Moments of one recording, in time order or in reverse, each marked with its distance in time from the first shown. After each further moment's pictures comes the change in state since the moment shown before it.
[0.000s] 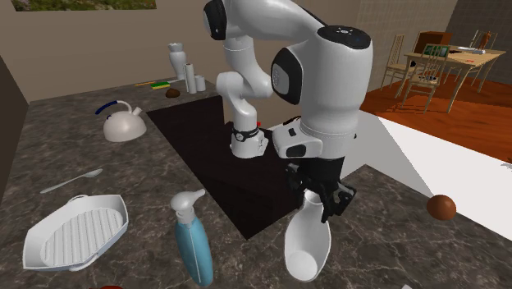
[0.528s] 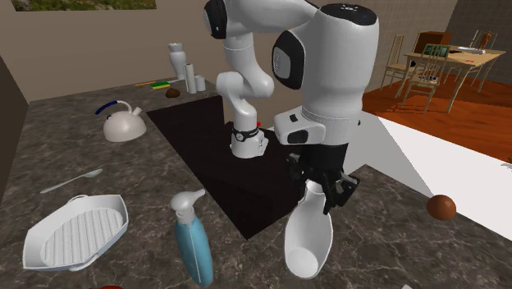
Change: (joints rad) arm 0.001 -0.013 0.005 0.049 0.010 -0.061 -0.006
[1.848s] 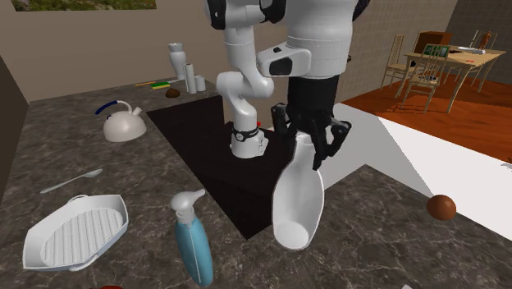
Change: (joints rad) arm -0.051 -0.118 0.004 0.098 0.065 -0.199 -0.072
